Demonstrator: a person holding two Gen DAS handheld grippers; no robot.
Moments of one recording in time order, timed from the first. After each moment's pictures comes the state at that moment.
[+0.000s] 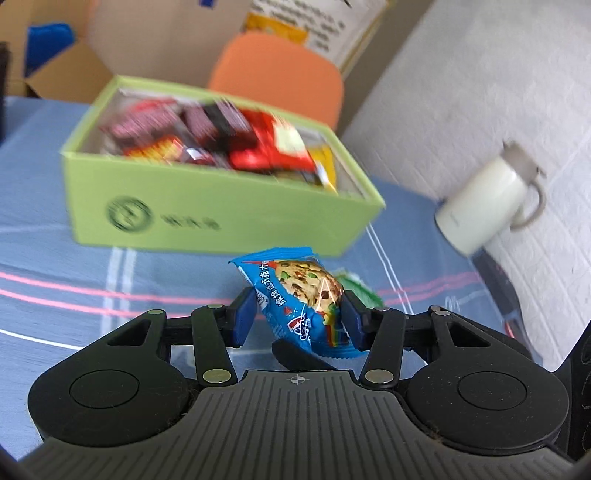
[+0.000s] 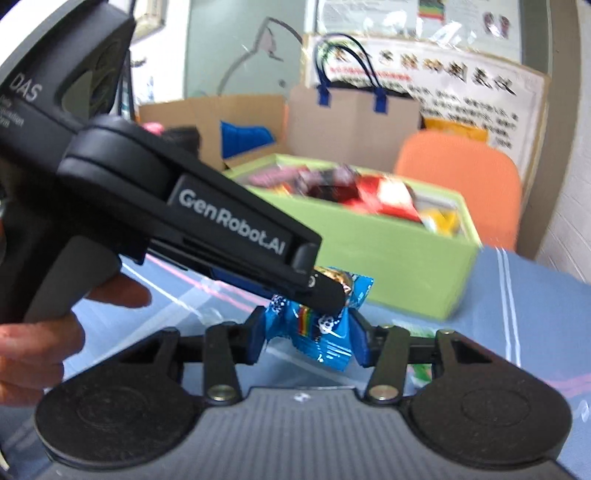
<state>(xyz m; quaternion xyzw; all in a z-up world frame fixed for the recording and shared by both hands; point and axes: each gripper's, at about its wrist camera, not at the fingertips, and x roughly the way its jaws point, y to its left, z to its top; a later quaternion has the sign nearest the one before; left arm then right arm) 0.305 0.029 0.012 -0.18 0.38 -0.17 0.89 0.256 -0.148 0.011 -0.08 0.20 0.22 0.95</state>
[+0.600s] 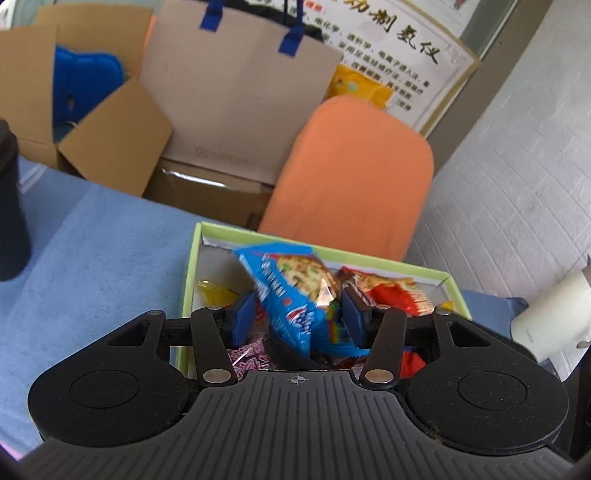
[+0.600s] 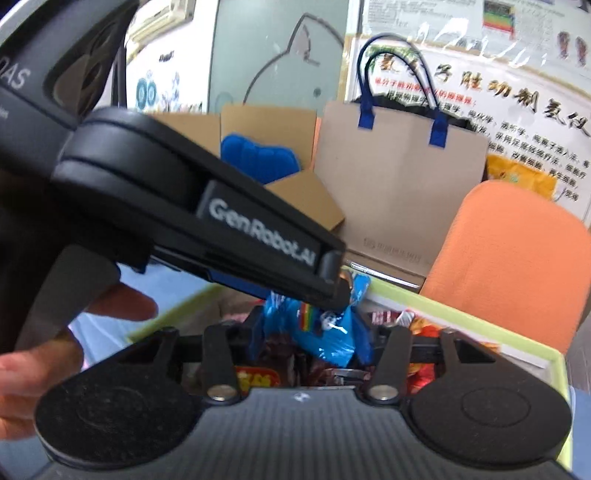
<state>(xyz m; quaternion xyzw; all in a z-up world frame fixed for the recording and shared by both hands) 0.468 0.120 0.024 -0.21 0.37 -0.09 0.90 0.452 -0.062 0.061 -0.13 0.19 0.27 0.93</state>
